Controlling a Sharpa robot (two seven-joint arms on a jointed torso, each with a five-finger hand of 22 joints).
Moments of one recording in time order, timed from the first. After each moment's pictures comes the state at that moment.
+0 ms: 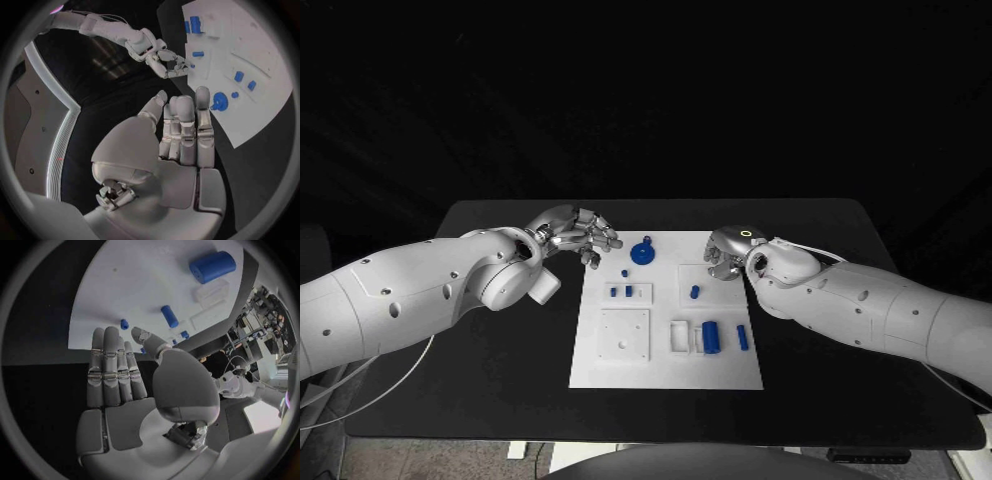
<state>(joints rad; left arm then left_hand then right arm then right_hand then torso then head) 1.21 -0.76 -0.14 1.34 -0.49 -0.15 0.14 1.27 0.07 0.06 -0.21 0.23 0.73 0.06 0.86 0.33 0.99 0.00 0.87 0.21 1.27 -0.06 1.10 0.45 0.04 1.28 -0.08 0.17 1.31 1.06 -0.55 -0.10 1.05 -1.66 -0.35 -0.17 1.21 -0.16 0.51 -0.25 0.24 1.14 0.11 0.06 0.13 1.26 0.06 0.07 0.06 1.30 -0.01 0.67 0.58 0.07 1.10 -0.03 0.37 0.62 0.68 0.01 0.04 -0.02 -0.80</state>
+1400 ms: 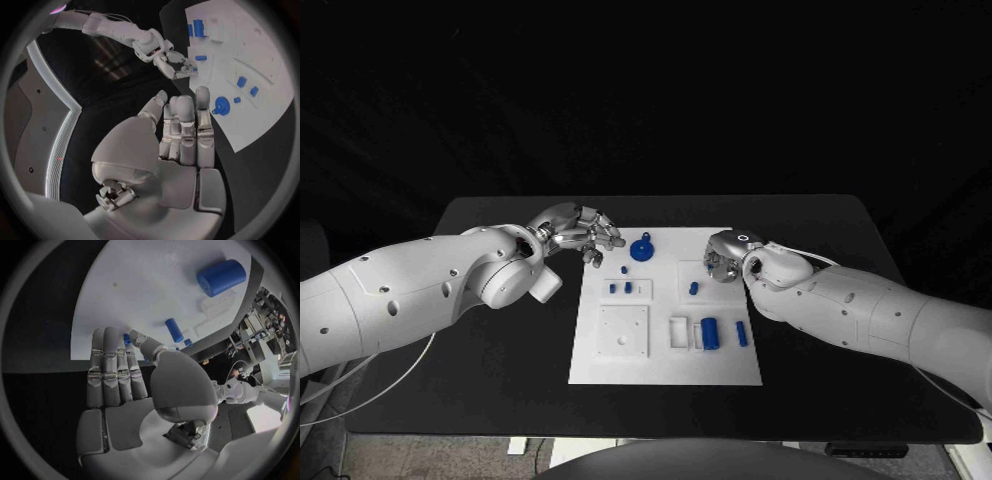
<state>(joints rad) 1.21 -0.77 -0.14 1.36 -0.48 -0.14 0.14 1.27 0.07 0.06 -0.21 0.23 0.73 0.06 0.86 0.32 0.99 0.00 0.87 0.20 1.27 -0.06 1.10 0.45 0.04 1.28 -0.08 0.17 1.31 1.03 -0.51 -0.10 0.97 -1.66 -0.36 -0.16 1.23 -0.11 0.55 -0.23 0.14 1.20 0.10 0.06 0.10 1.29 0.05 0.06 0.06 1.31 -0.02 0.68 0.58 0.07 1.10 -0.03 0.32 0.76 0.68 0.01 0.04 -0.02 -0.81</state>
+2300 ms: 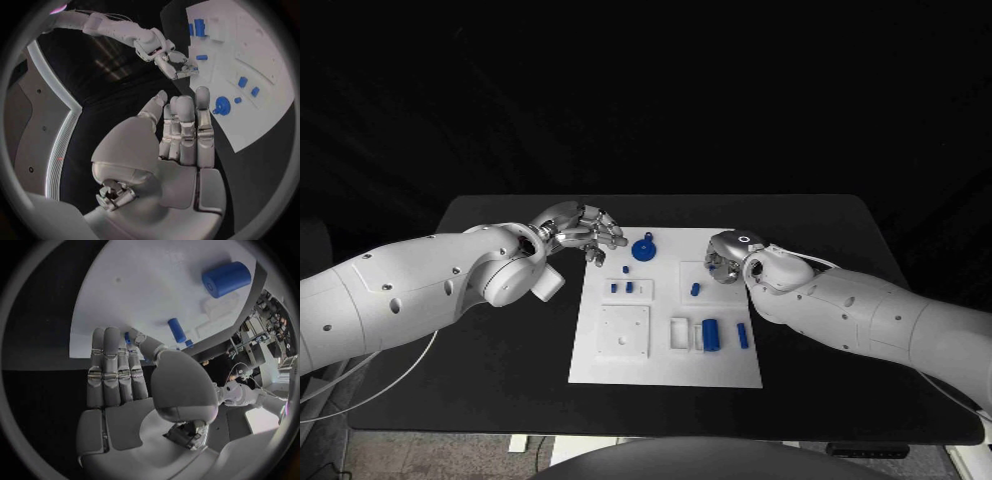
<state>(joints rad) 1.21 -0.77 -0.14 1.37 -0.48 -0.13 0.14 1.27 0.07 0.05 -0.21 0.23 0.72 0.07 0.86 0.32 0.99 0.01 0.85 0.19 1.27 -0.06 1.10 0.45 0.04 1.28 -0.08 0.17 1.31 1.02 -0.51 -0.11 0.97 -1.68 -0.39 -0.18 1.25 -0.07 0.62 -0.27 0.08 1.29 0.08 0.06 0.09 1.38 0.03 0.06 0.06 1.35 -0.04 0.70 0.62 0.09 1.13 -0.04 0.31 0.83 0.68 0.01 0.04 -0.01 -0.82</state>
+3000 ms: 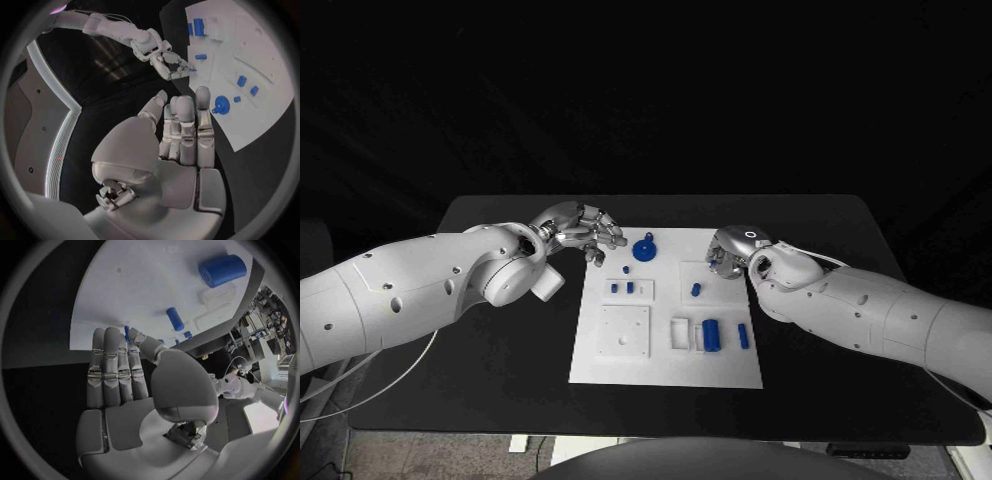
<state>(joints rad) 1.21 -0.77 -0.14 1.36 -0.48 -0.13 0.14 1.27 0.07 0.05 -0.21 0.23 0.72 0.07 0.86 0.32 0.99 0.01 0.85 0.18 1.27 -0.06 1.10 0.45 0.04 1.28 -0.08 0.17 1.31 1.03 -0.55 -0.09 1.03 -1.66 -0.43 -0.17 1.25 -0.07 0.63 -0.27 0.07 1.29 0.07 0.06 0.09 1.38 0.02 0.05 0.06 1.35 -0.04 0.69 0.63 0.10 1.15 -0.04 0.28 0.86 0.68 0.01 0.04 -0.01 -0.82</state>
